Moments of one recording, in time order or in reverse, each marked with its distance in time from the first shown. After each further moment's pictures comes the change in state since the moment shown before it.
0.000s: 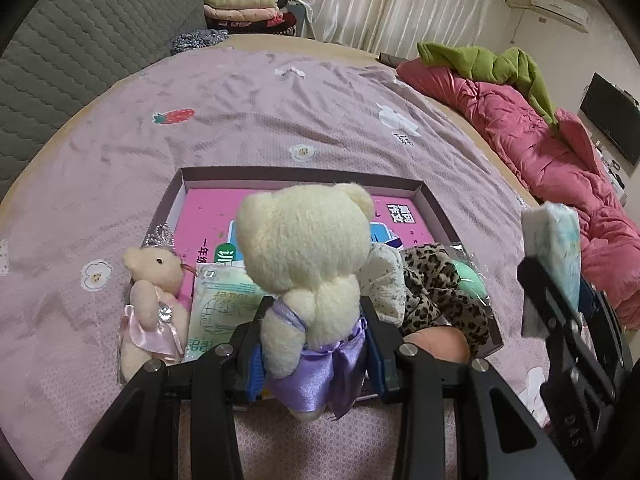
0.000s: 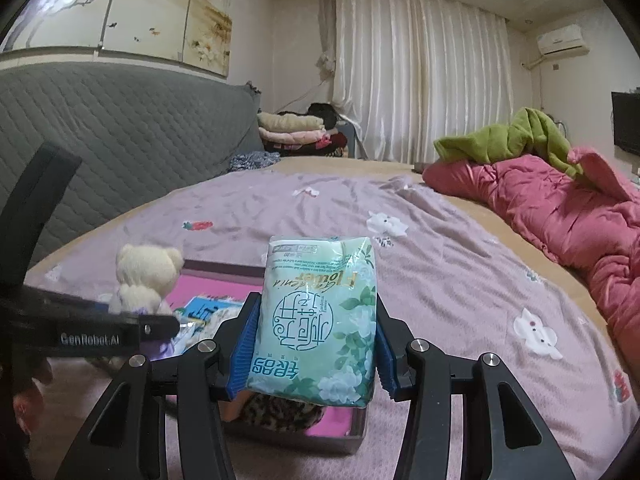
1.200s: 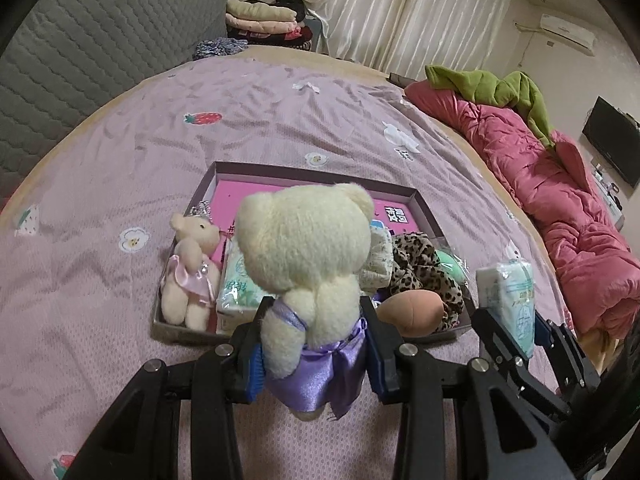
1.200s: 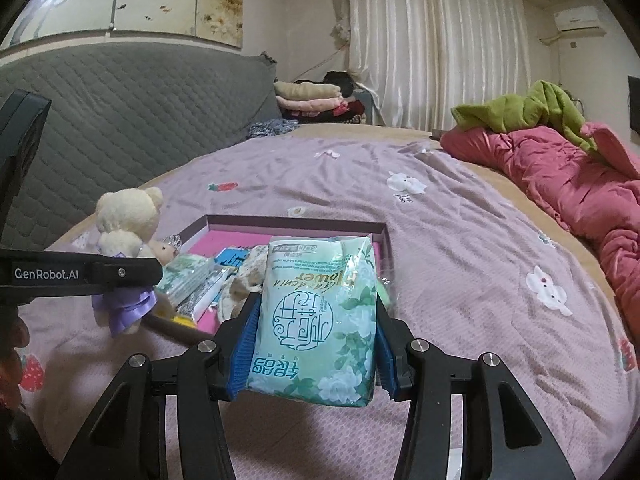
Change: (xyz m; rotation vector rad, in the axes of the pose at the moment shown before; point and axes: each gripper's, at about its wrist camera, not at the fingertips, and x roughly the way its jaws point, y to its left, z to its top) left arm -0.055 0.006 -0.032 -0.064 -0.062 0.003; right arm -0.033 0.011 -0.026 0.005 0.123 0.069
